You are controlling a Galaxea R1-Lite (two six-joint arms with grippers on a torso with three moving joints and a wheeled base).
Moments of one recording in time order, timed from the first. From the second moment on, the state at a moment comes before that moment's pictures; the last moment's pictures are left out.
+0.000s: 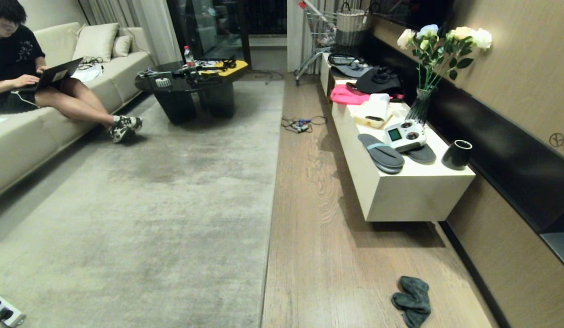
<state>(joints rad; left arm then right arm) -0.01 0.00 0.00 0.00 0.01 -0.03 0.00 0.00 0.00 -0.01 0.01 0.00</state>
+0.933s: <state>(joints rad) -0.01 0.00 0.00 0.00 0.01 -0.03 0.00 0.00 0.00 -0.01 0.01 0.00</state>
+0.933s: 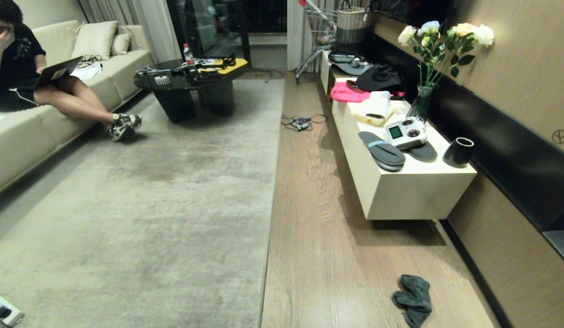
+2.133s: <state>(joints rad) -0.01 0.00 0.00 0.00 0.01 -0.03 0.00 0.00 0.00 -0.01 0.01 0.00</state>
